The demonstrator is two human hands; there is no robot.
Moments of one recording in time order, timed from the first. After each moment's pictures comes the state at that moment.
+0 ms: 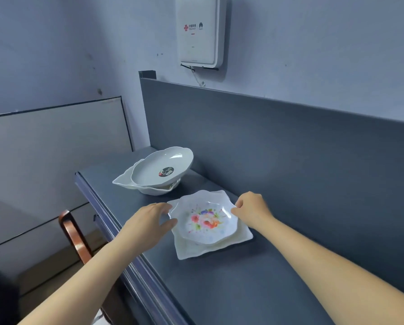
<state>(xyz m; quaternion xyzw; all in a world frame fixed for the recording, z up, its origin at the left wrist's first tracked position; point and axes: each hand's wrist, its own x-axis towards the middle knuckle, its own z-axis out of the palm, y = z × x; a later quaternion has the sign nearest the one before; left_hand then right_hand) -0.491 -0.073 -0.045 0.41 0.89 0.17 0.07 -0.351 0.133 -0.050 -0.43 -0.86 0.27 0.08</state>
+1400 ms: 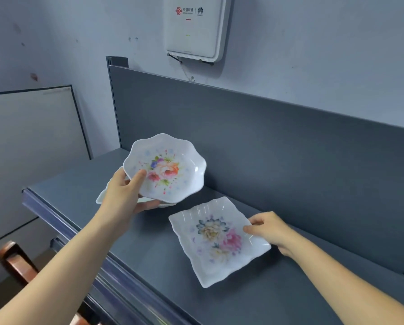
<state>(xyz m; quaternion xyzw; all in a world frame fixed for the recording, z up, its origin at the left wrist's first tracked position) -0.594 -0.054 -0.010 0.26 0.58 0.71 0.31 -0.340 0.116 -0.063 -0.52 -0.72 0.46 0.10</state>
